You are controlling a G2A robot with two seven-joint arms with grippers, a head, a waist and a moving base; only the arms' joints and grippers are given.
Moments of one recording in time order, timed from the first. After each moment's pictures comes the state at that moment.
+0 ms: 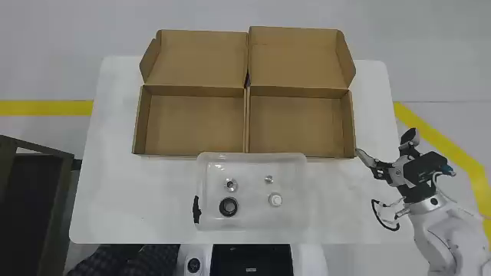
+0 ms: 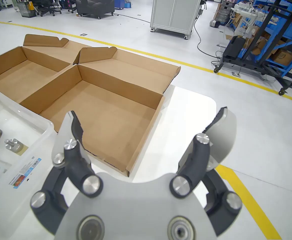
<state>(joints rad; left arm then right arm) -0.01 -0.37 -0.75 -1.25 2.03 -0.40 0.22 -1.86 -1.18 1.84 -2.02 -1.25 -0.47 -0.15</state>
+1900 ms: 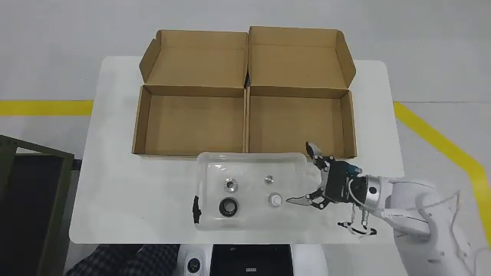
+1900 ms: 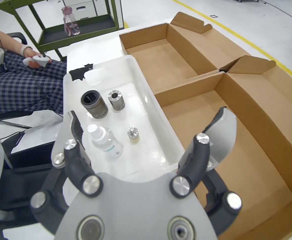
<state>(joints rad) -0.01 -0.37 -0.75 -1.25 2.03 -0.40 0.22 -1.57 -1.08 1.50 -2.06 -1.01 -1.01 0.38</state>
